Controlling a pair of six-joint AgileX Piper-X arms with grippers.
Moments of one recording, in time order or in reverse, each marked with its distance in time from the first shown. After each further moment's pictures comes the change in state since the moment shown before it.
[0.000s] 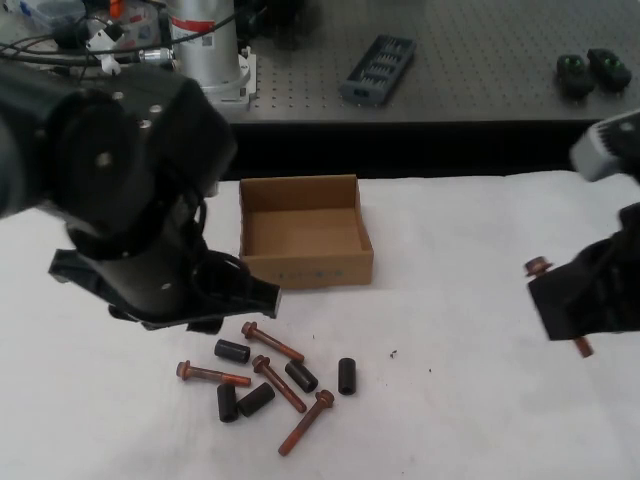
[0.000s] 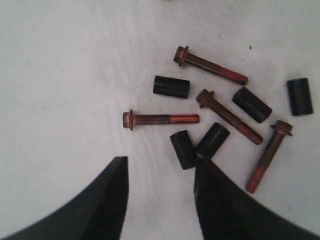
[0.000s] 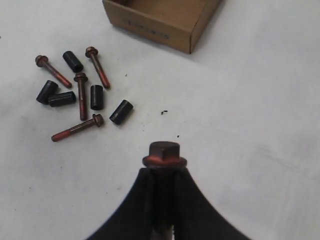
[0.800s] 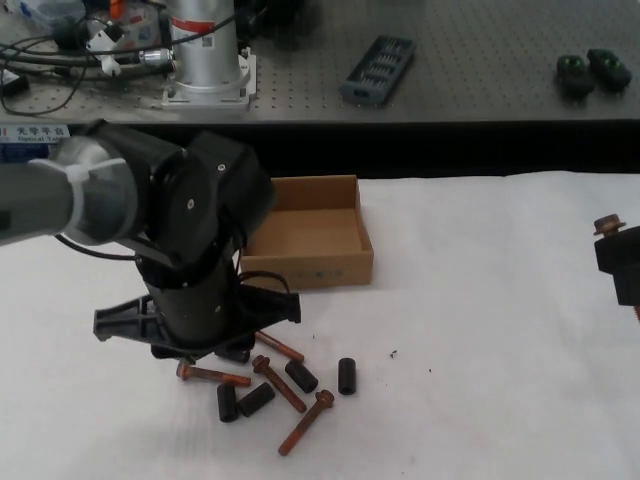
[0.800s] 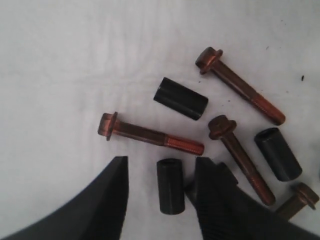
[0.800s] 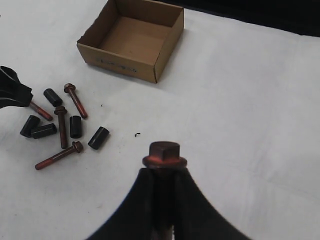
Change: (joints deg) left arm -0.1 13.3 -4.4 -2.8 -1.9 -17.4; right arm -4.3 -5.8 0.0 0.3 0.0 0.0
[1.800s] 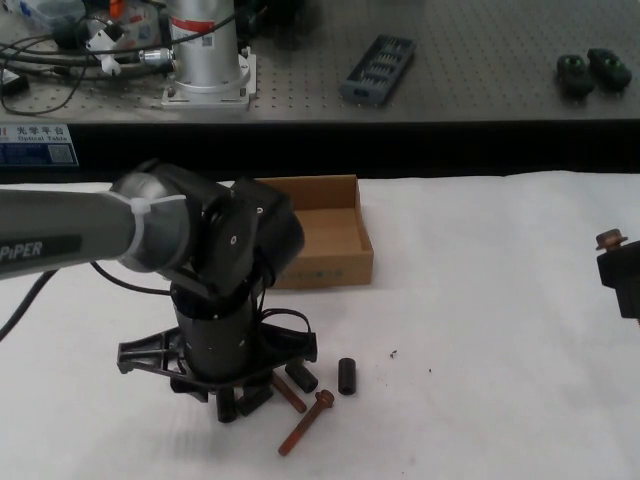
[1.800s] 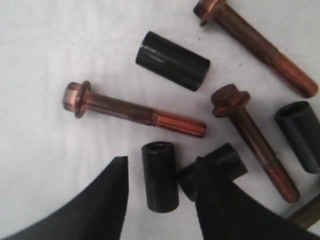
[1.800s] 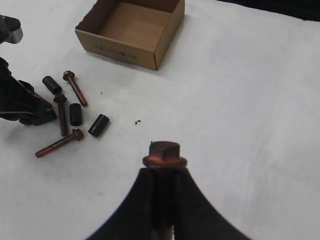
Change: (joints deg) left arm -2.5 6.2 -0.5 1.2 0.9 -2.8; right arm 0.0 0.0 0.0 2.3 0.0 0.0
